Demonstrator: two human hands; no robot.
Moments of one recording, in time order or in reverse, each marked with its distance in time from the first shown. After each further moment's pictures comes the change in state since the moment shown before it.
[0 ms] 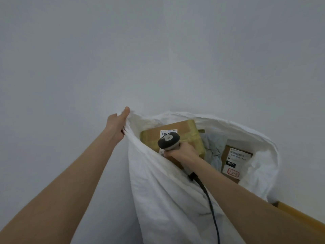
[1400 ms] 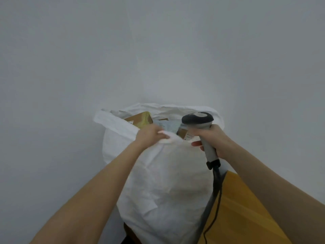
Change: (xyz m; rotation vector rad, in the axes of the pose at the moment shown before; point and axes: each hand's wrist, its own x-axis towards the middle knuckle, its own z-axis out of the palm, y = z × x) left_hand -0.203 -0.069 0.120 1.299 -0.573 0.549; right_hand -0.202 0.097 -0.159 0.533 0.166 -0.057
